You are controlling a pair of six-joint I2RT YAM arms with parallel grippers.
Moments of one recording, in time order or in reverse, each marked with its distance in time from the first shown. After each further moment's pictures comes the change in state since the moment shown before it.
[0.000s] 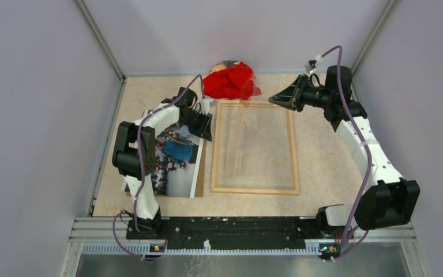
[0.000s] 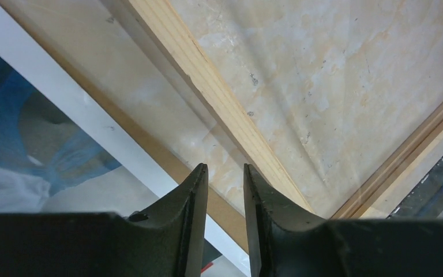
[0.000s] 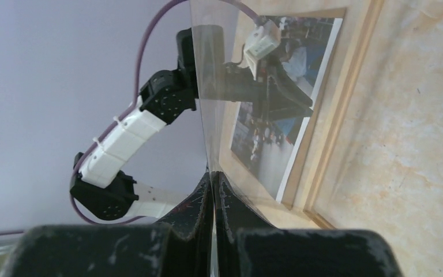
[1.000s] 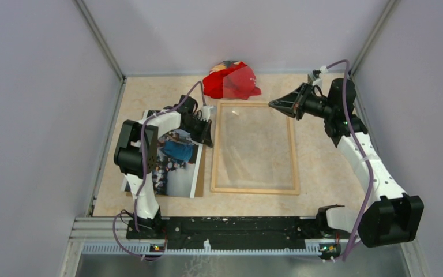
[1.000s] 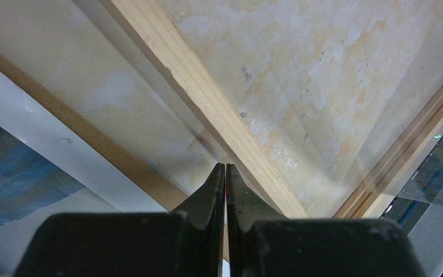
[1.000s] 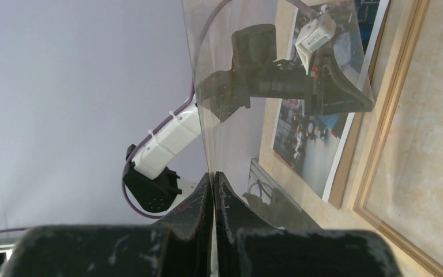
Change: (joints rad) left arm 0.000 0.030 -0.124 0.126 0.094 -0.035; right arm 0.000 -0.121 -0.185 0.229 -0.025 0.279
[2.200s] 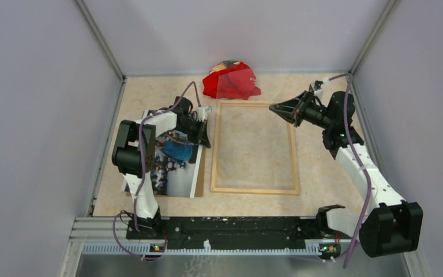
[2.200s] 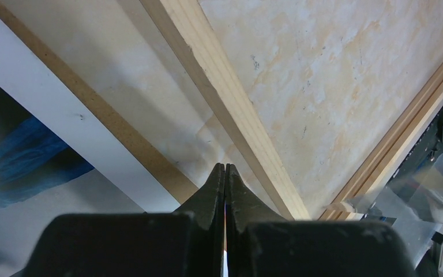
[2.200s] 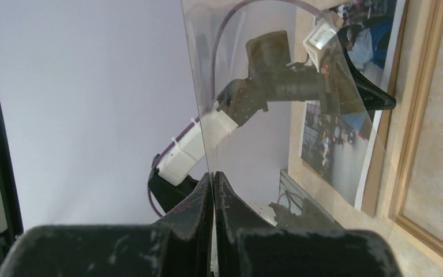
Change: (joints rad) left arm 0.049 0.000 -0.032 0.011 0.058 -0.026; right arm 0.010 -0.094 -0.185 0.228 0.055 0.233
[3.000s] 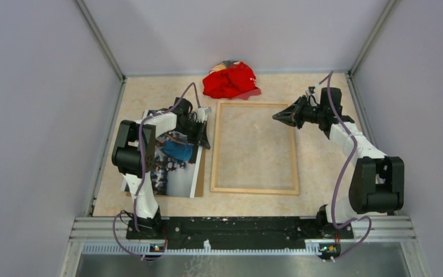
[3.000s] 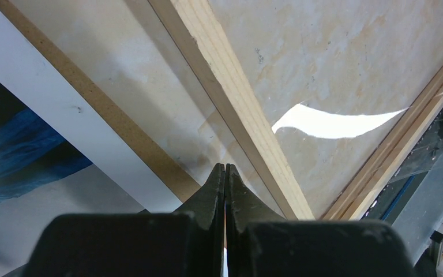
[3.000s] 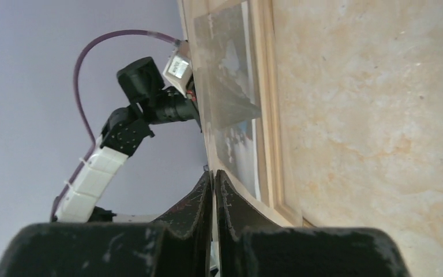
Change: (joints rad) left arm 0.002 0.000 -0.013 0.000 -0.003 0.000; right arm -0.105 0.344 0.076 -0.211 -0.046 -0.373
